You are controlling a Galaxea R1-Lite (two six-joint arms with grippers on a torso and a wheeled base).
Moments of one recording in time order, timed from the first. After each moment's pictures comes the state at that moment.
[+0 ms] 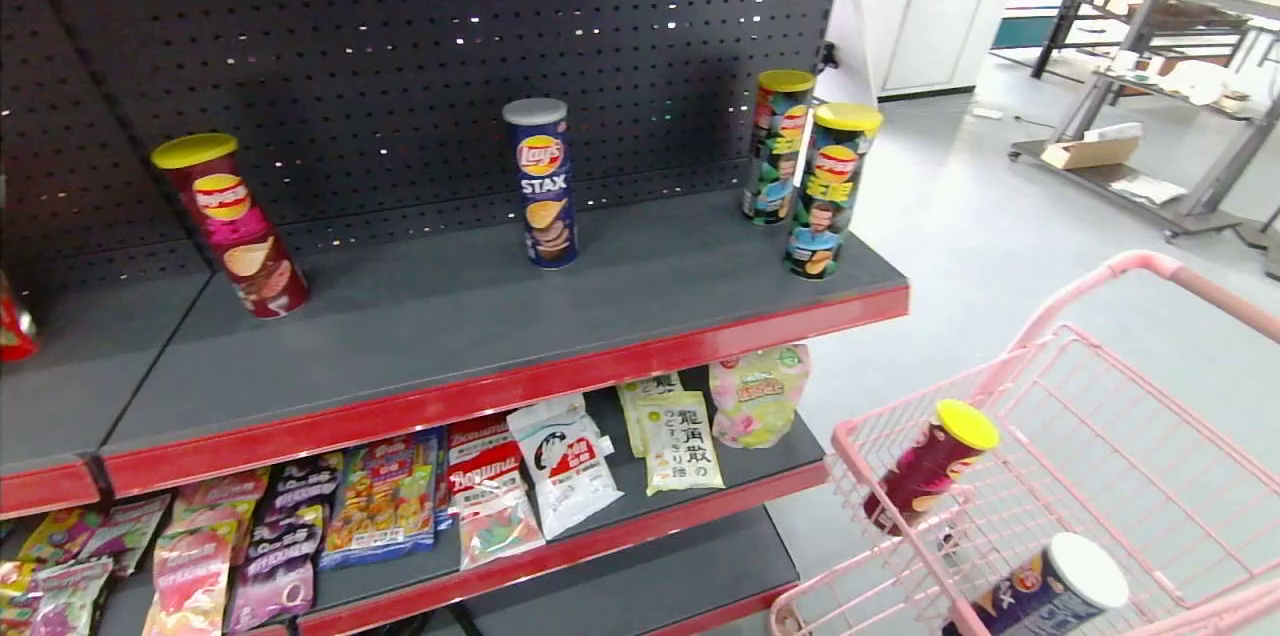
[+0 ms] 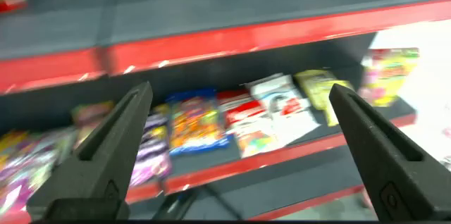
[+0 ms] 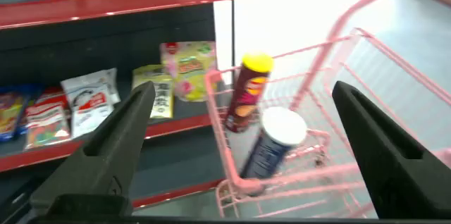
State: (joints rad) left arm 0.00 0.00 0.00 0.01 0.00 0.00; right arm 0.00 0.00 0.00 0.00 0.00 0.00
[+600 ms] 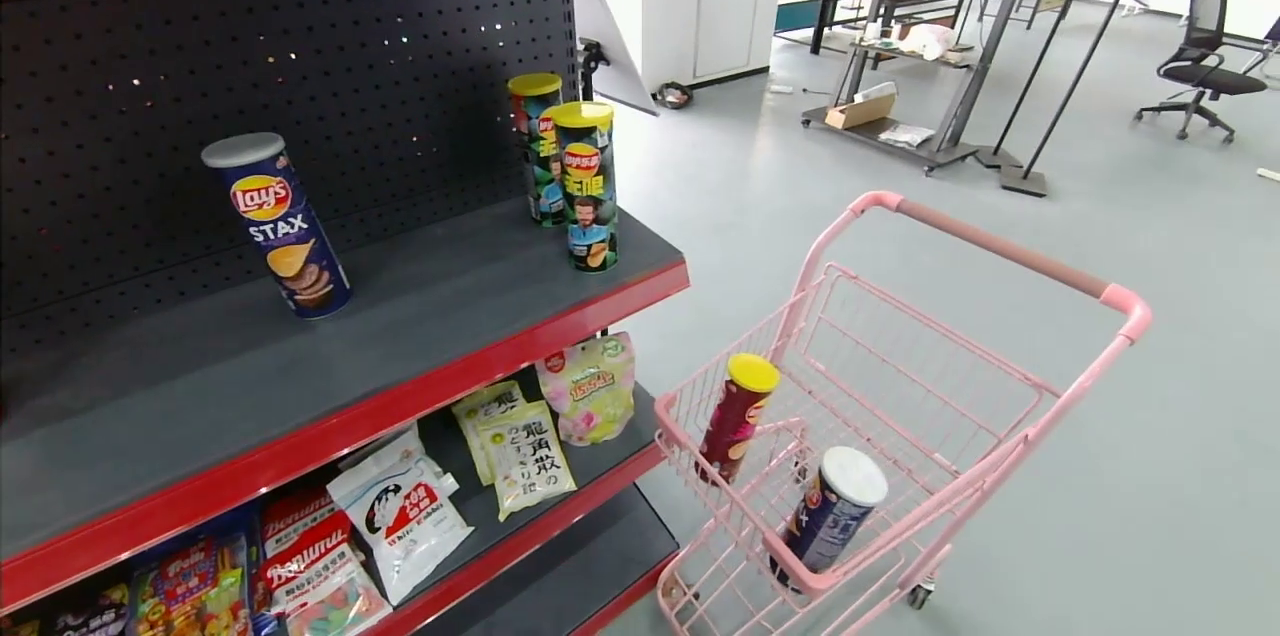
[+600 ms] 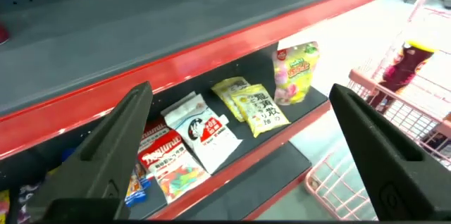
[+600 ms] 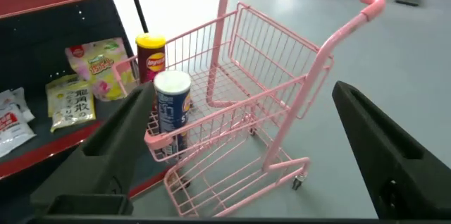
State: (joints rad) left arm 0.00 0.00 0.00 0.01 0.00 0.00; right arm 0.00 0.00 0.00 0.00 0.00 0.00
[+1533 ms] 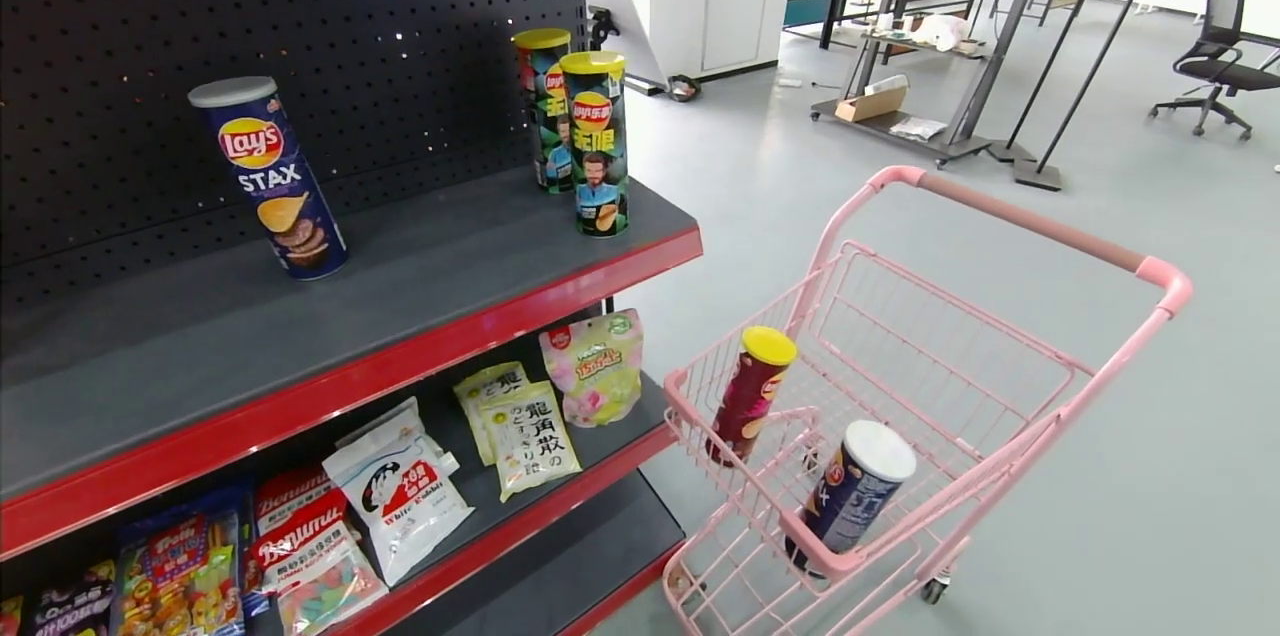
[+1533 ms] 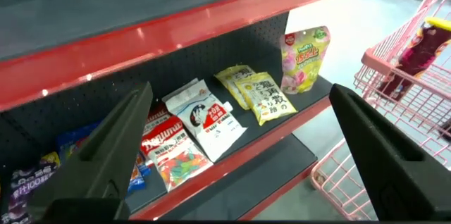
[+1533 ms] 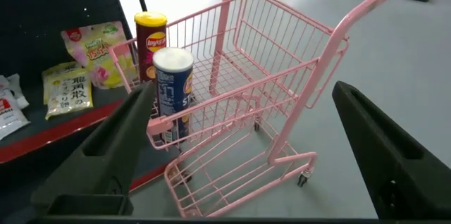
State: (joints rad) left arm 0.00 0.00 0.00 0.01 0.00 0.00; right arm 0.00 0.00 0.00 0.00 0.00 0.00
